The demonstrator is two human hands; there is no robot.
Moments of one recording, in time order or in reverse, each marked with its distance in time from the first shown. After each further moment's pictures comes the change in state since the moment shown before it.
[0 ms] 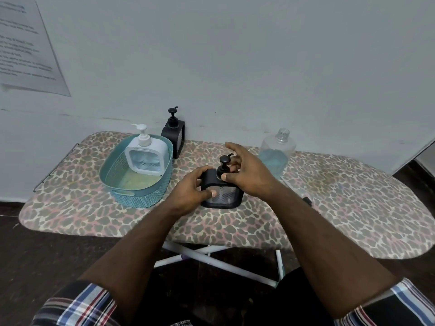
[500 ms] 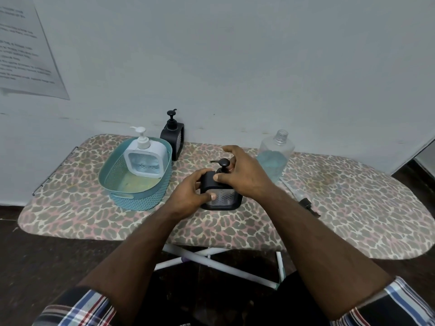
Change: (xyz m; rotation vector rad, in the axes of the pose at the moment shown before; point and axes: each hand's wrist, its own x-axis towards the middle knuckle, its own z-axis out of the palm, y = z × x) left_hand -0.003 -0.002 0.000 0.002 0.008 0.006; right_hand 0.001 -0.009 0.006 -0.104 0.053 0.003
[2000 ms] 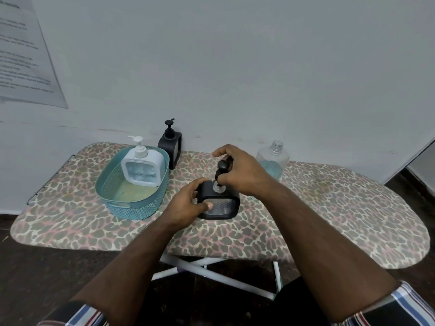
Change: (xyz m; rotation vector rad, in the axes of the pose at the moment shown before) left_hand -0.002 0.000 0.001 0.071 0.026 0.015; right_hand 0.001 -0.030 -0.027 0.016 -0.047 -0.014
